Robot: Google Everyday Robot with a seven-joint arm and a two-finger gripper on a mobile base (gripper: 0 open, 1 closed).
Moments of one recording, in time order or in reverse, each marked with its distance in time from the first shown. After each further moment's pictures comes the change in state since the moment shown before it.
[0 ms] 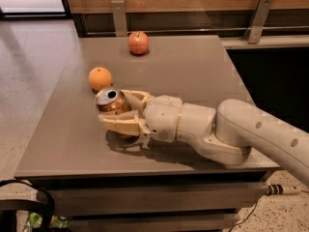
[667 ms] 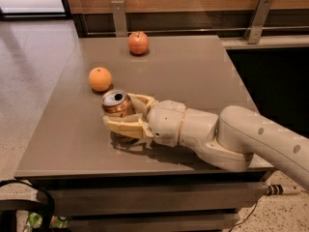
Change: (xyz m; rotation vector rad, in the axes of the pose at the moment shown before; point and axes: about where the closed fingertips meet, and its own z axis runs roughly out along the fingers) arm 0.020 -0.004 -0.007 0.038 0.024 0.040
